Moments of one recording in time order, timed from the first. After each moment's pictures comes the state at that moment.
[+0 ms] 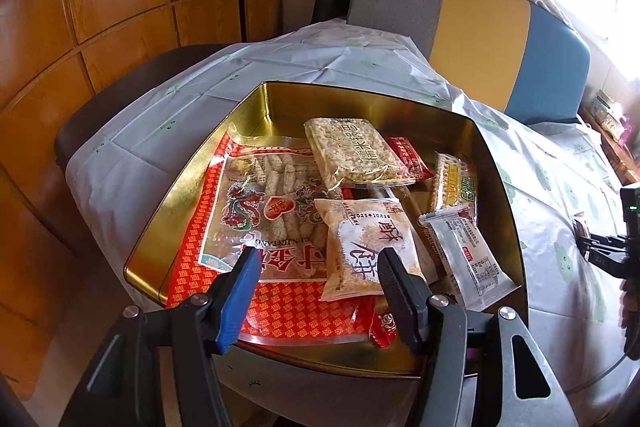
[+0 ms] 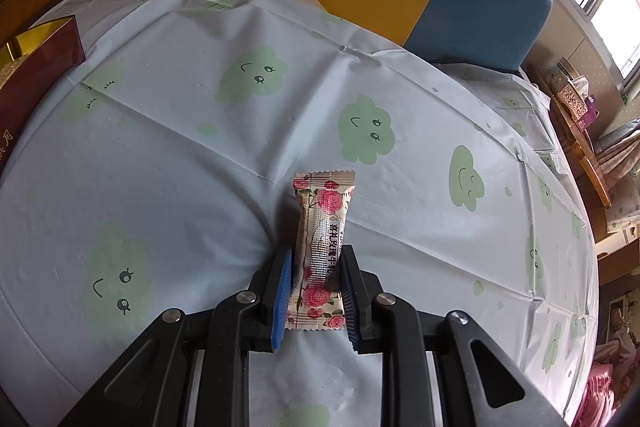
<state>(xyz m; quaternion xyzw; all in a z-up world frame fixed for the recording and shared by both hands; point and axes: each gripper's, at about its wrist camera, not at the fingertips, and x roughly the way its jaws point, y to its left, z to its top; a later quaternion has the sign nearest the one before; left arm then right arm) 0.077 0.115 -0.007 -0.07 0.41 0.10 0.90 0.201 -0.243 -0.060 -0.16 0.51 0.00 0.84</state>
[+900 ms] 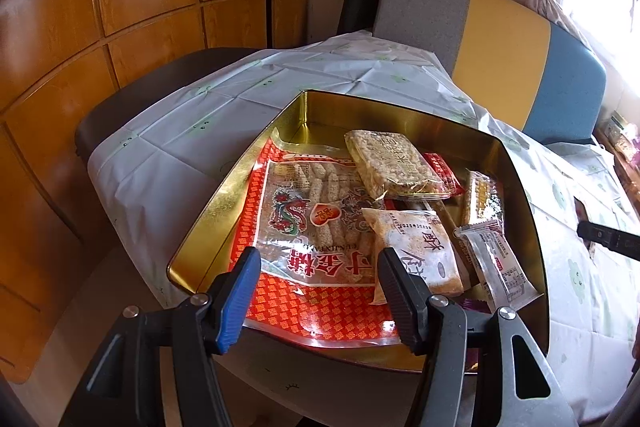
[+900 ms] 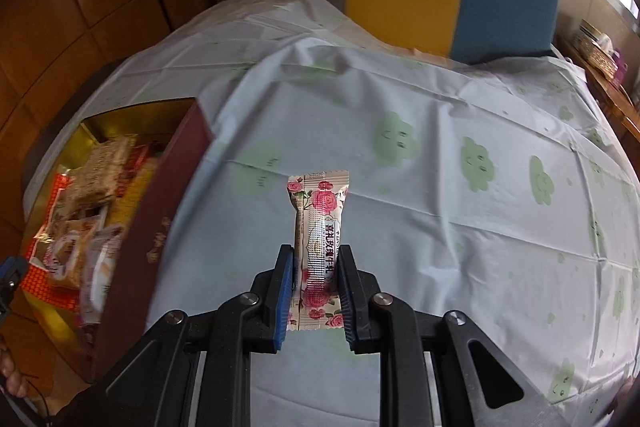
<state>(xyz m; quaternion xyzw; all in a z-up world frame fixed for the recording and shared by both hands) 0.064 0.143 -0.002 -0.08 0.39 0.13 0.91 0.183 -0.152 0.002 -0.01 0.49 0.09 0.87</state>
